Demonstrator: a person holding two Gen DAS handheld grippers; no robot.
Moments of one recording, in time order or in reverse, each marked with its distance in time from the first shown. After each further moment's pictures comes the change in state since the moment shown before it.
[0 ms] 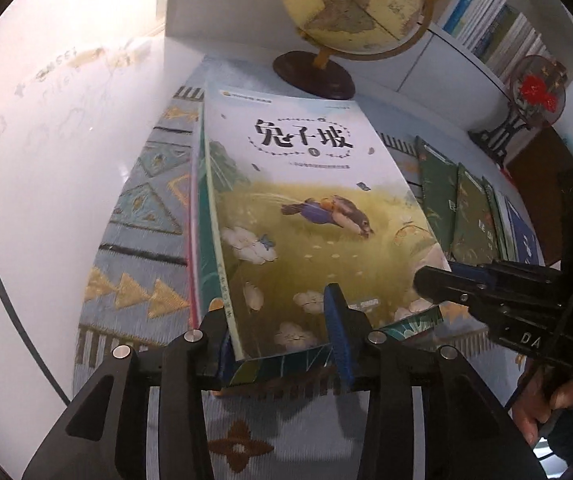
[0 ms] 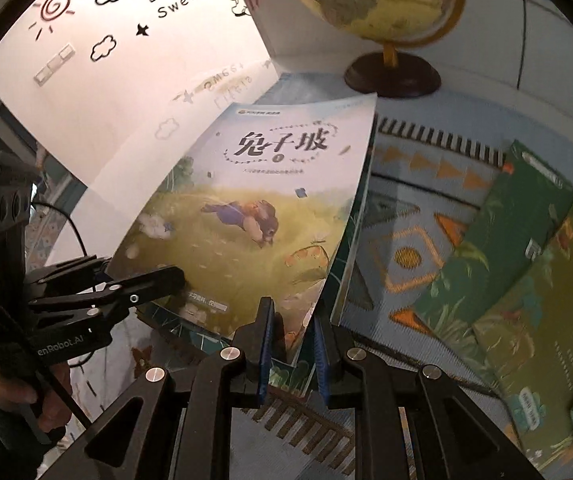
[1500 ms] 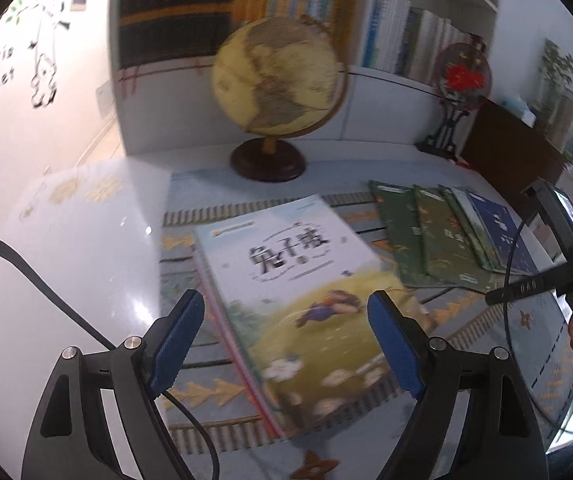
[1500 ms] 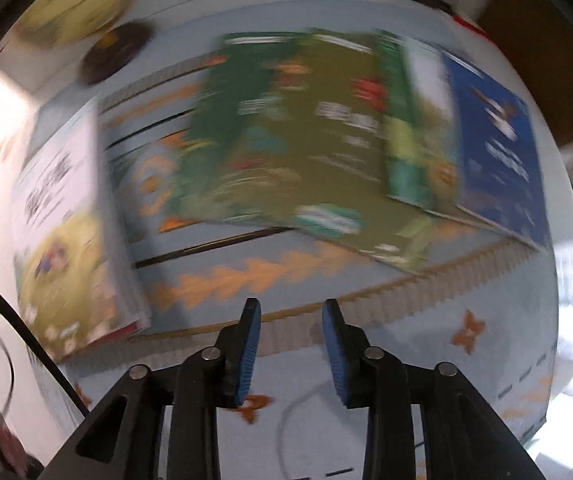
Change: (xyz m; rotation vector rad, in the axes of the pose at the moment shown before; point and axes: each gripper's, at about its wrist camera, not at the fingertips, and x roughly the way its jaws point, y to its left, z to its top) left arm -0.055 -0.005 0.035 0.354 -0.223 -0.070; right arm -0.066 -0.073 -0.043 0.689 0.213 -0.557
